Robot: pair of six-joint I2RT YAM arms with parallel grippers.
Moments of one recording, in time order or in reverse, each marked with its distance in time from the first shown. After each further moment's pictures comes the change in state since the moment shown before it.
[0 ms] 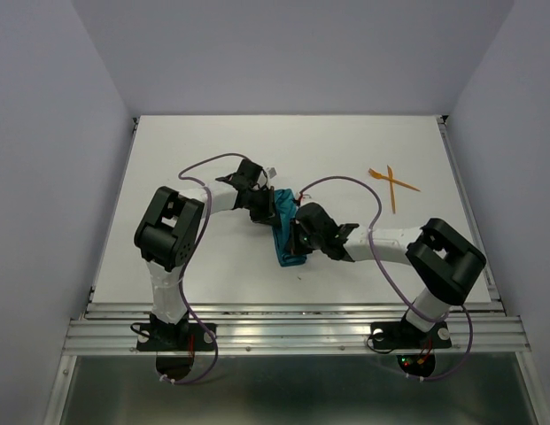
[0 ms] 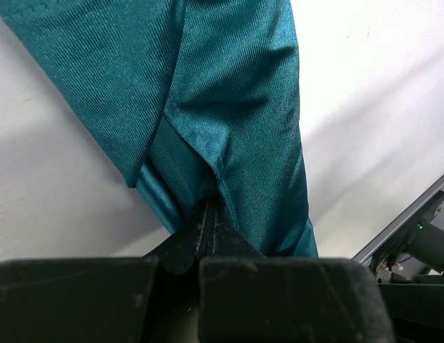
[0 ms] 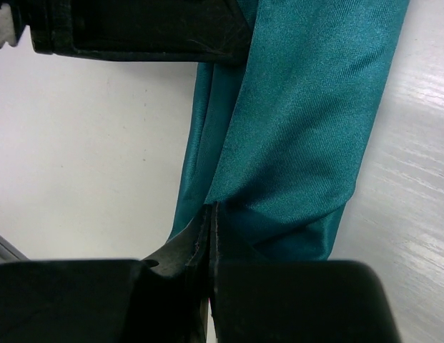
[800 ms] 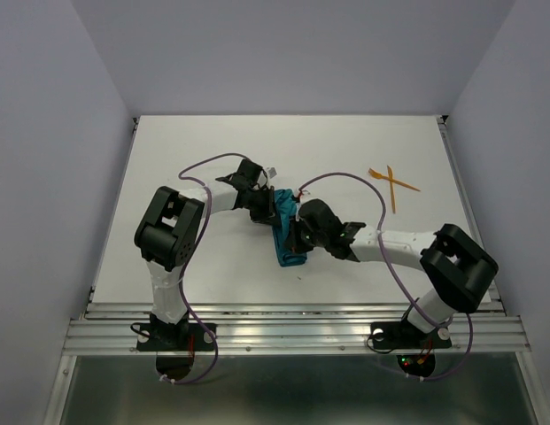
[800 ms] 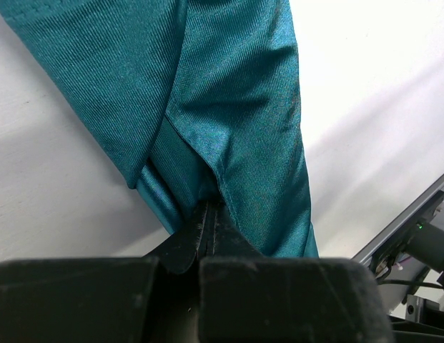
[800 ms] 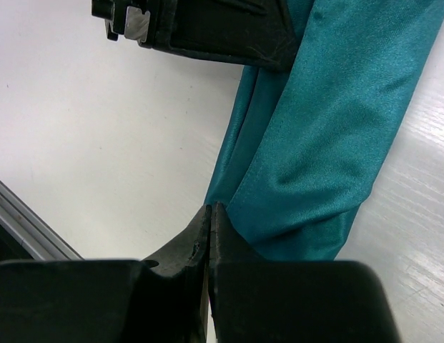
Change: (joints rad) left arm 0.000 0.003 0.000 0.005 0.002 0.000; right arm 0.000 -0.075 0.004 -0.024 -0.065 -0.059
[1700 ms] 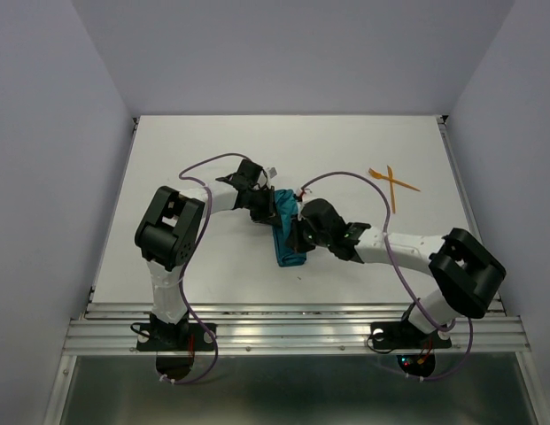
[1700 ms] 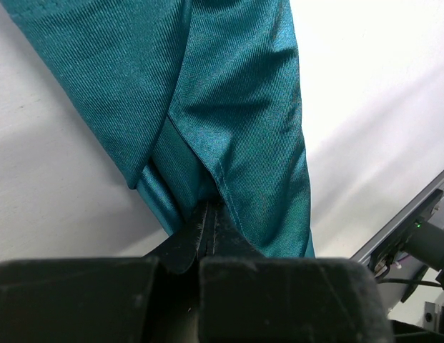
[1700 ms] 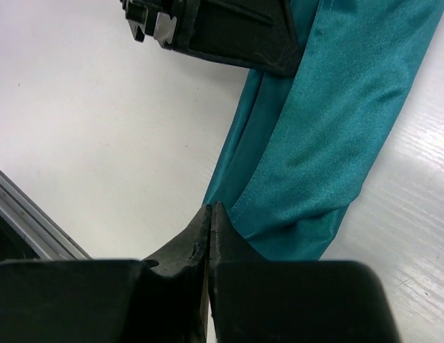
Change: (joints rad) left arm 0.000 0.004 0.000 0.008 0.008 0.000; right arm 0.000 -0.053 -0.014 -0.003 0.013 -0.026
